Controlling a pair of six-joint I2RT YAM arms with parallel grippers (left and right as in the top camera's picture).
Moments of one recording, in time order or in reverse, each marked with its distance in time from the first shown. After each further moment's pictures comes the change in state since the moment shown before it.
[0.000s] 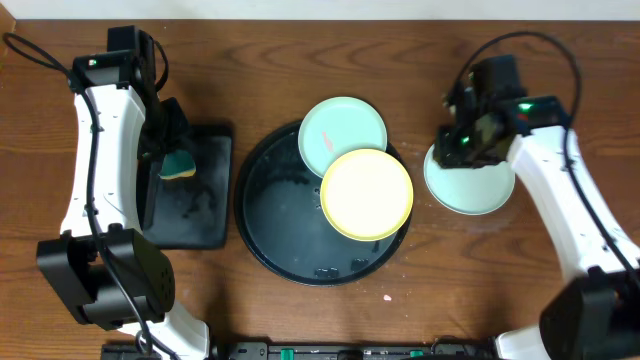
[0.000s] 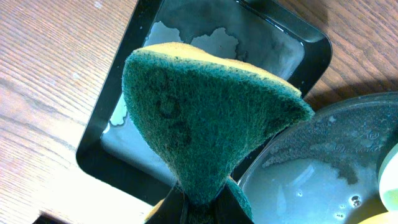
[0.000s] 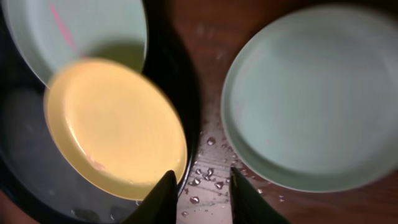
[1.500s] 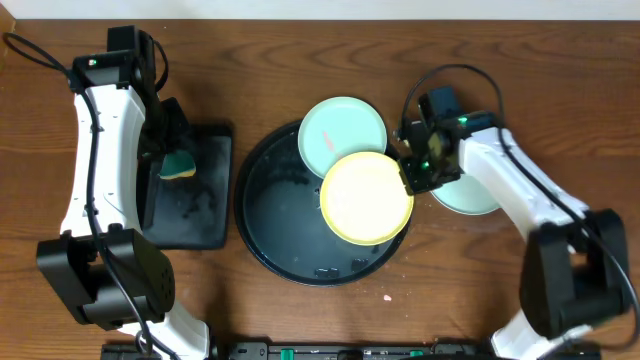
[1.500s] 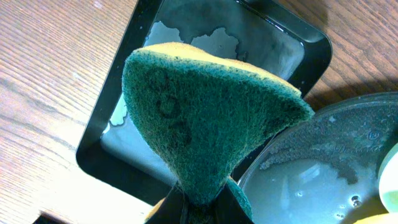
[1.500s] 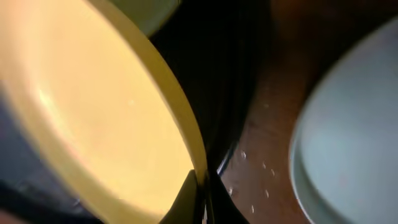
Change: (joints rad) left arm 0.000 0.000 0.000 0.000 0.000 0.000; right arm 0.110 0.134 -0.109 0.111 -0.034 -0.161
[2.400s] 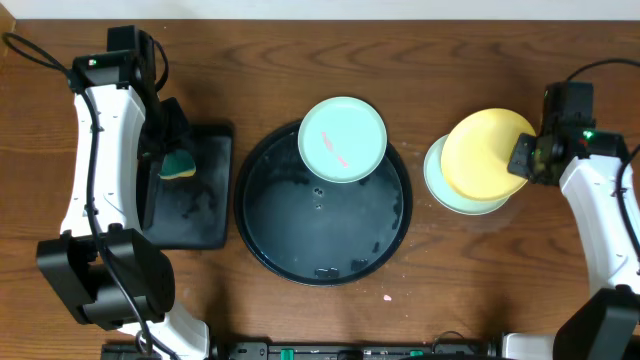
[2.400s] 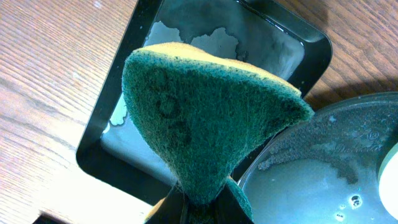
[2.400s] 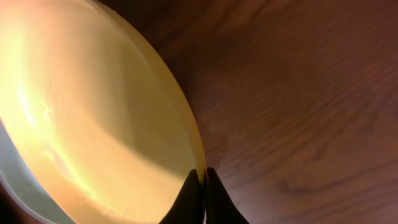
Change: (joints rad) left arm 0.000 0.000 0.000 0.000 0.000 0.000; right arm -0.407 -0.257 -0.103 0.066 0.432 0.272
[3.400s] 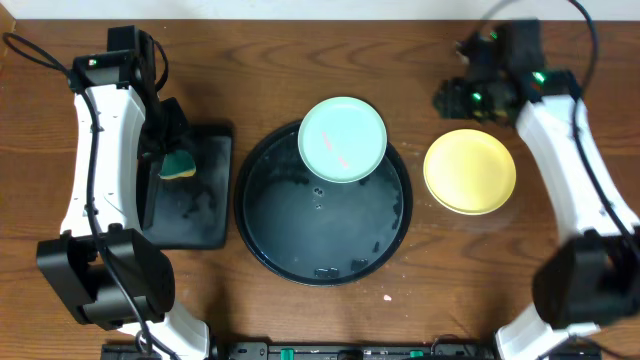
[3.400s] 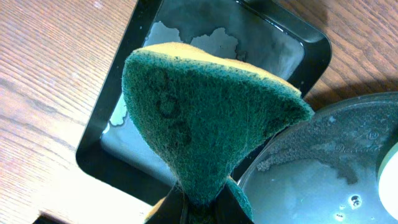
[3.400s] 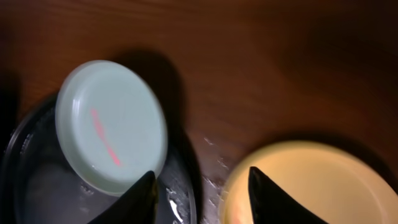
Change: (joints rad) left arm 0.000 0.000 0.000 0.001 0.001 0.000; right arm 0.239 0.307 0.488 -0.021 -0.479 -0.187
